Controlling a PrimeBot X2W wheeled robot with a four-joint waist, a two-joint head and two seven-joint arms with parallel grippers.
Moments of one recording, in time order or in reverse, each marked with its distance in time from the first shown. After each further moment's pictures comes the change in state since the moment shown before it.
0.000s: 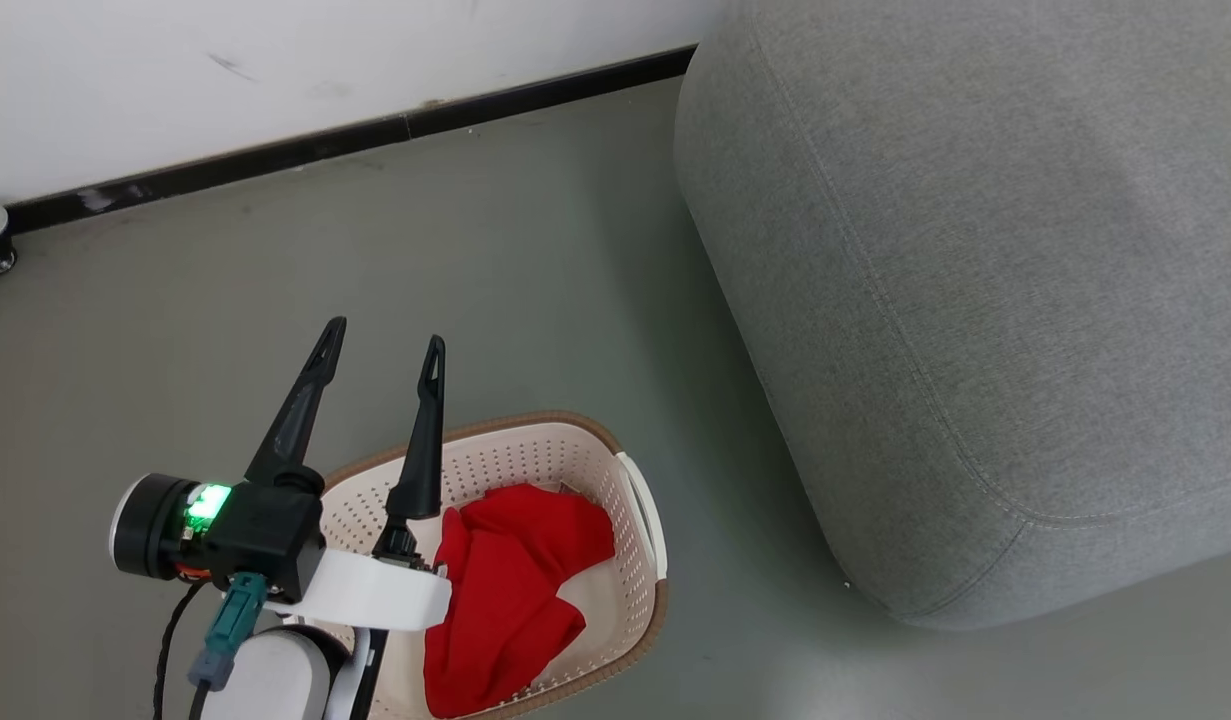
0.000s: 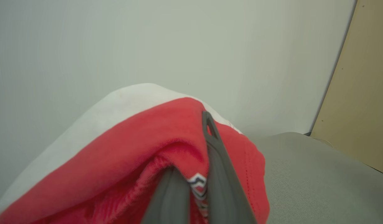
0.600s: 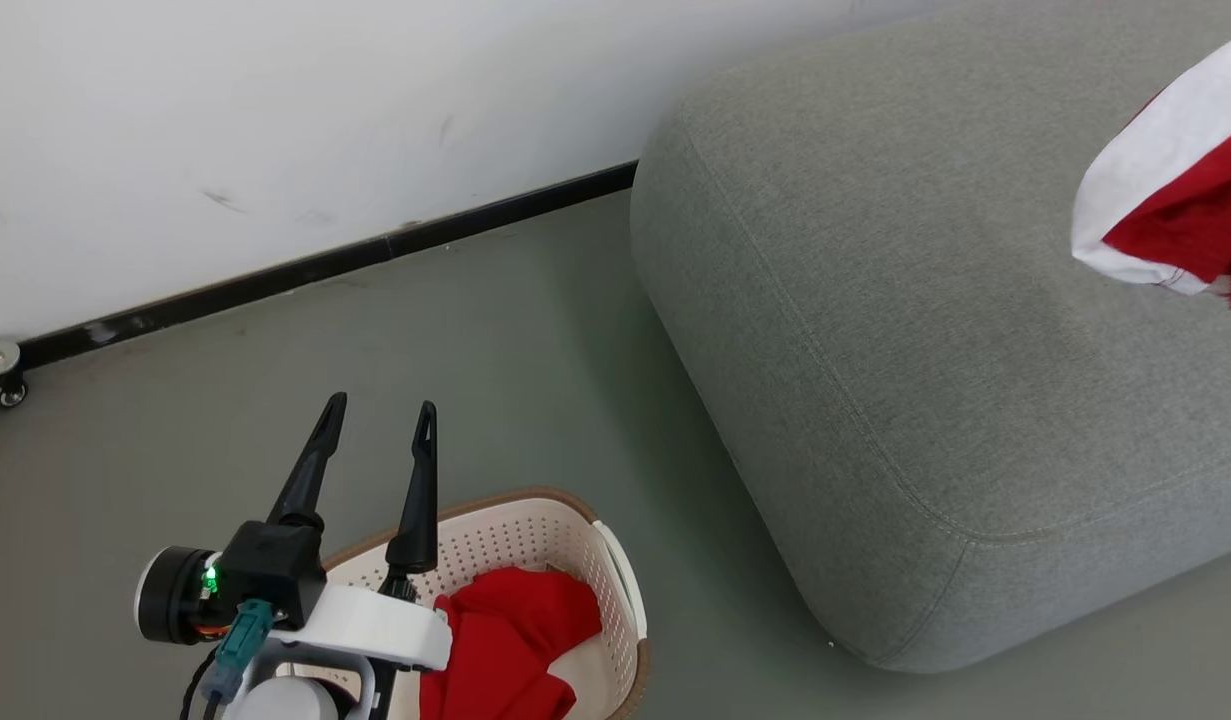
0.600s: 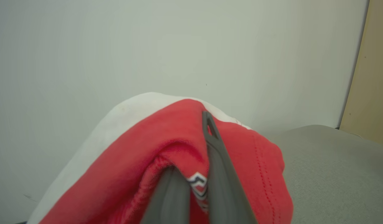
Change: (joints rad) left arm 0.060 -0.050 0.030 0.095 -0.057 0.001 0.001; right arm 0.264 0.105 0.055 -0.194 0.103 0.000 -0.020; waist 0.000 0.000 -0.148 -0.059
